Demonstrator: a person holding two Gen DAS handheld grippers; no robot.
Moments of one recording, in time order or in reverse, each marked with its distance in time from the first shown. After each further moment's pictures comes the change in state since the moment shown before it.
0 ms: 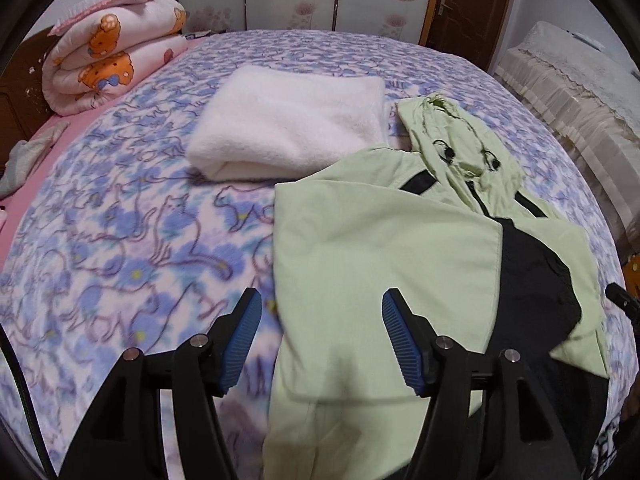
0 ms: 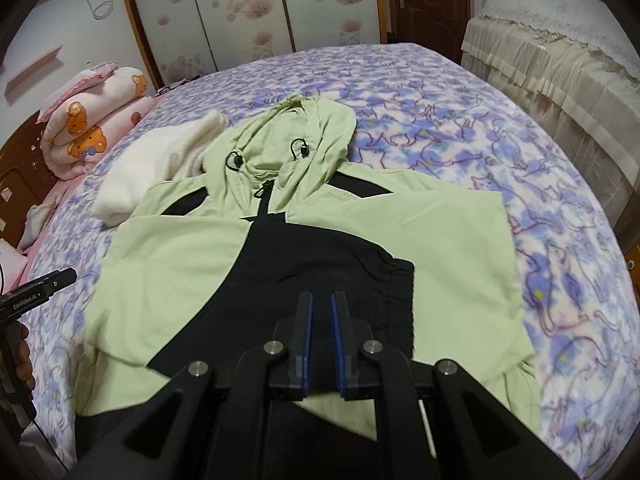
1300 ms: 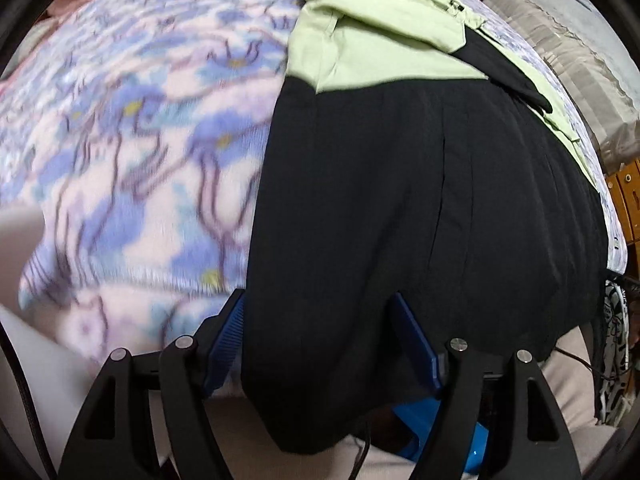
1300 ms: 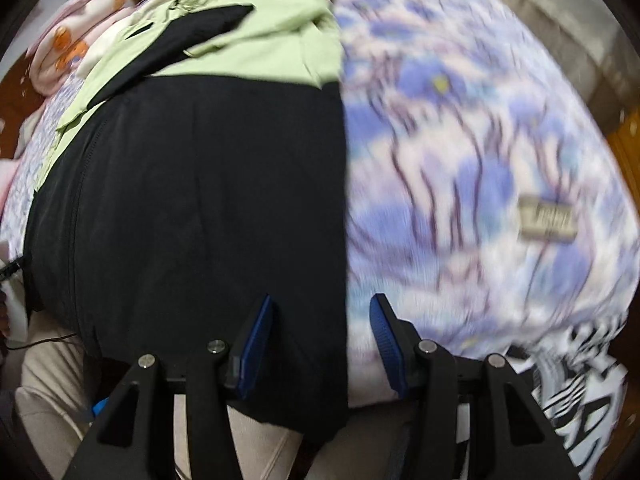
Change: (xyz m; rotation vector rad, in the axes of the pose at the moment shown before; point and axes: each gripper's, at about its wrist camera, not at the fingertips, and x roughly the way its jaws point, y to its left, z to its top) left arm -0.067 0.033 -0.298 -0.047 0.310 -0.112; right arm -0.071 -0.192 -0.245 0.035 0.414 0.031
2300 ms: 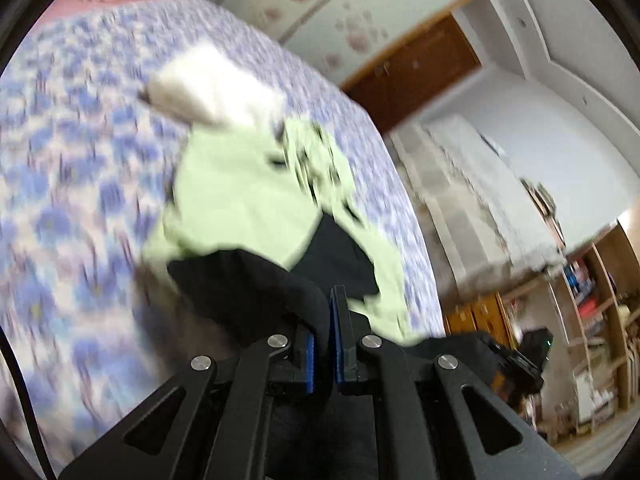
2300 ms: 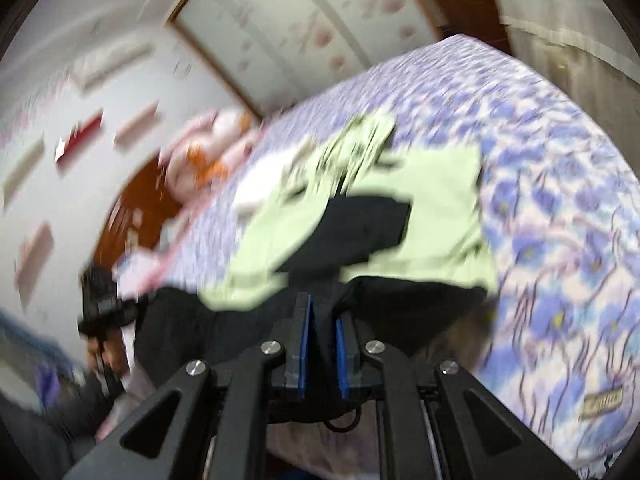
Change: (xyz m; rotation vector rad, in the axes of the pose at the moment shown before) left arm -0.138 -0.038 0.144 -0.203 -0.392 -0.524; right arm -0.141 0.041 0.133 0.046 -0.481 0.513
